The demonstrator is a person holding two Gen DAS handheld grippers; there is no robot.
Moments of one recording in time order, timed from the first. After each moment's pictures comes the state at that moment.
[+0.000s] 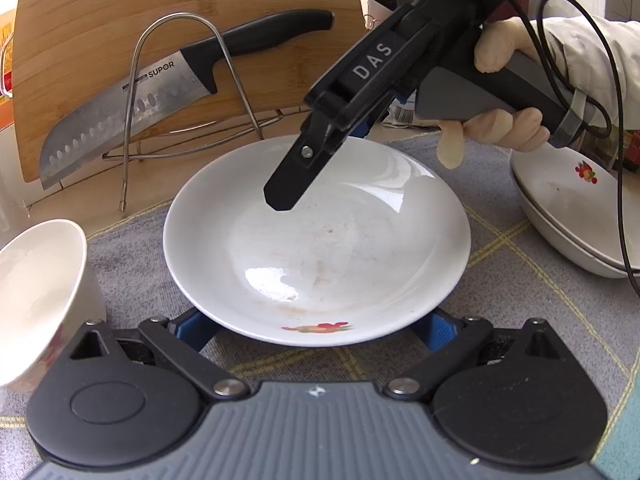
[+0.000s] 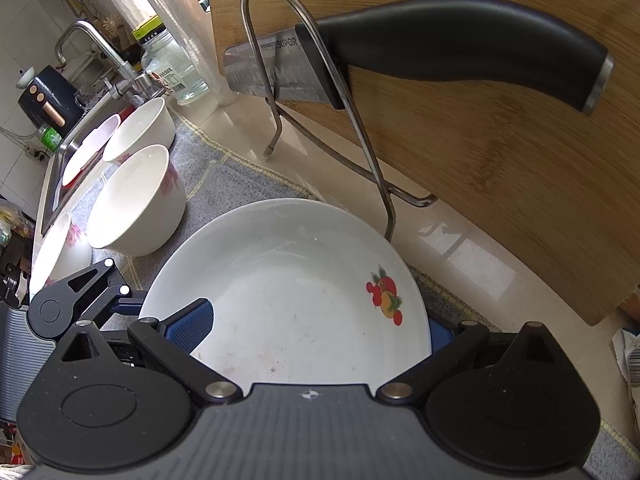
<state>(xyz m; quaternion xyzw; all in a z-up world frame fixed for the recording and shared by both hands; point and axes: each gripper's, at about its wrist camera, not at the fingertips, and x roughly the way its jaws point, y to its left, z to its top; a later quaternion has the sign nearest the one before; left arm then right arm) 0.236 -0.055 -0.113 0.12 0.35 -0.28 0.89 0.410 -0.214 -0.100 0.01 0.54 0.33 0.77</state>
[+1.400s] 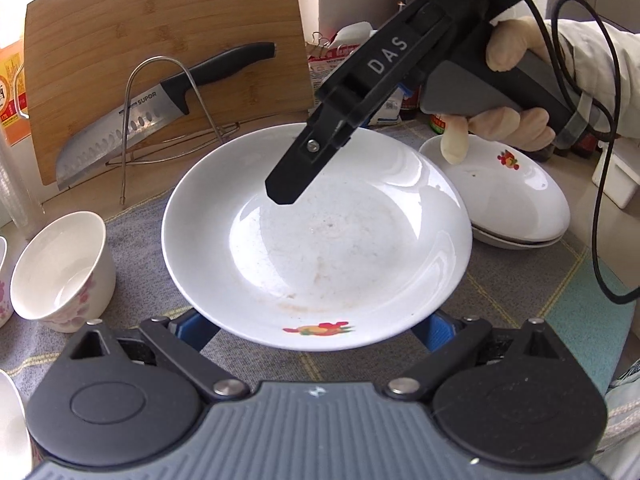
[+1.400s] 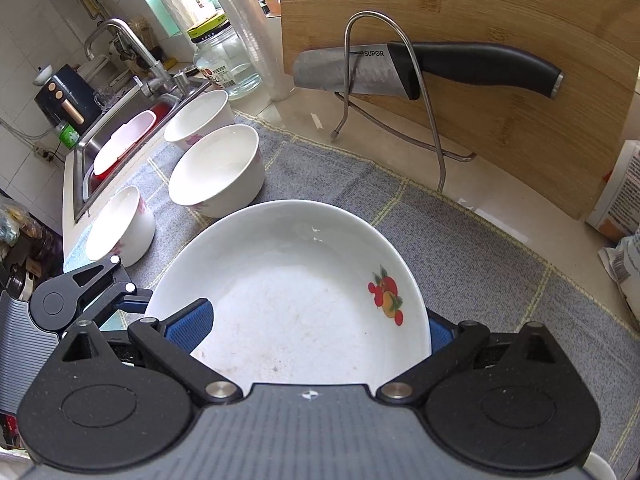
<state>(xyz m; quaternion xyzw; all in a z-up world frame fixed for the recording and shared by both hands) 0.161 -0.057 -0.062 0.13 0.37 -0.30 0.87 0.320 -0.206 -0.043 0.02 0.53 0.31 0.79</state>
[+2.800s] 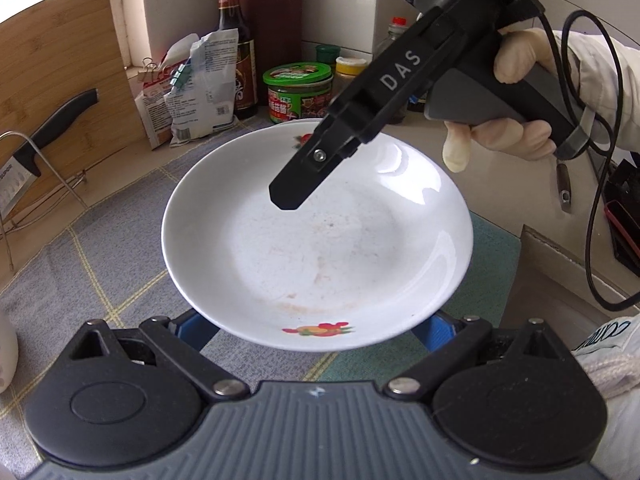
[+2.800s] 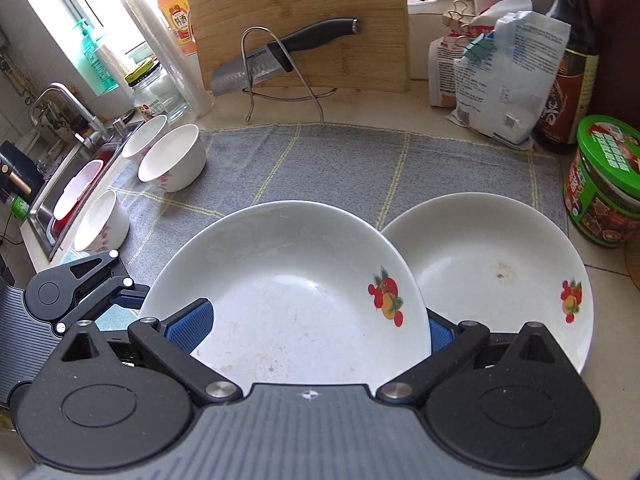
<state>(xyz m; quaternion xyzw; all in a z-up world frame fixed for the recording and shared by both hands) 0.113 -0.112 -0.049 0.19 0.35 -0.46 0.79 0.177 -0.292 -0.023 0.10 0.51 0.16 0.84</state>
